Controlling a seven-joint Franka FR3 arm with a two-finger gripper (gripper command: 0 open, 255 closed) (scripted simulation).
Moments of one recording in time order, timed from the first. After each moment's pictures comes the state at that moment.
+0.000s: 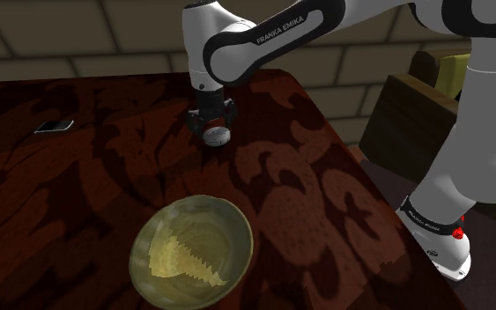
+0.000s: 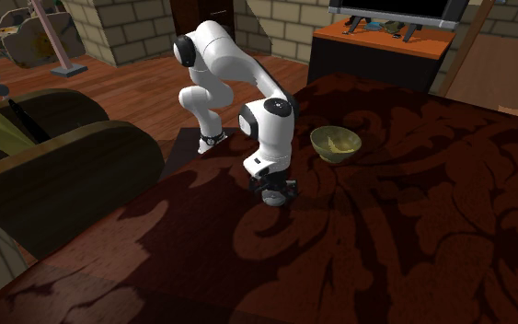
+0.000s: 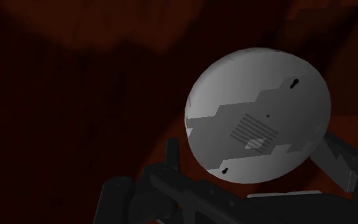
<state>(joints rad) 0.19 0.32 0.33 -1.73 -0.14 2.06 0.77</state>
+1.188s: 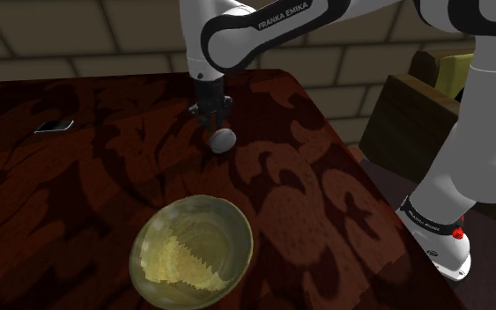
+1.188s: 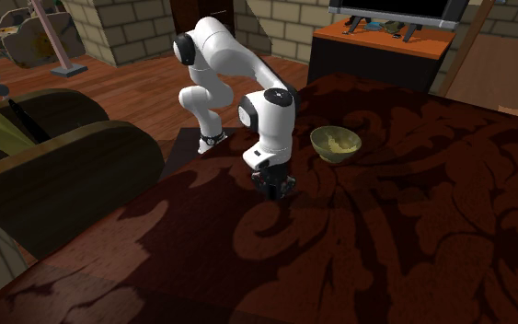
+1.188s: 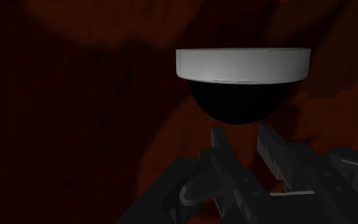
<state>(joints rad) 0.18 0.30 0.33 -1.69 -0.13 2.00 0.76</state>
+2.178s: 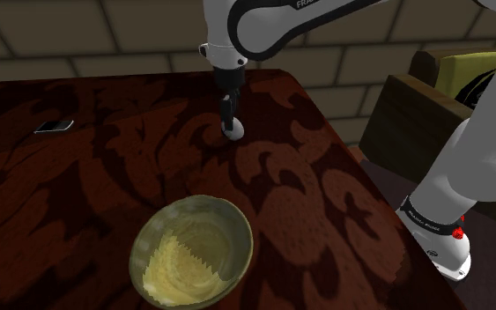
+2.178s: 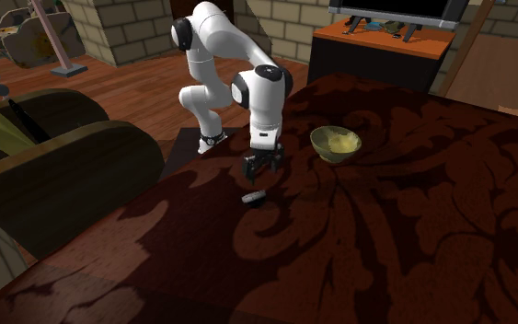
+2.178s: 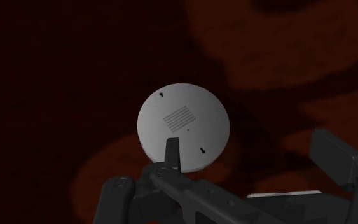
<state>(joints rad) 0.09 0.08 0.41 -1.88 -0.09 1.98 -0.13</state>
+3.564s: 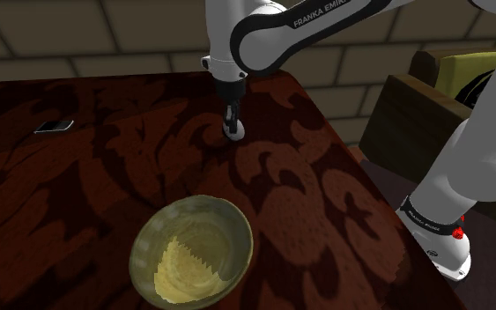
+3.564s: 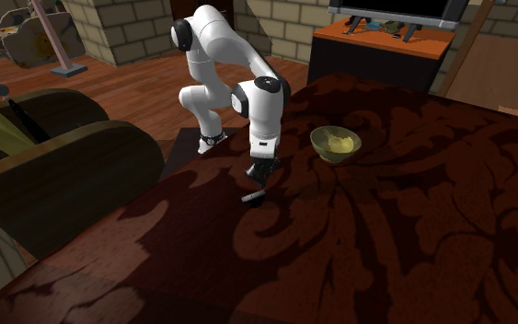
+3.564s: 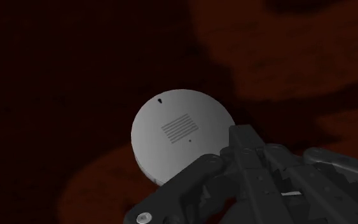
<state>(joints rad) 0.09 0.10 0.41 -1.94 -0.10 2.05 -0.15</state>
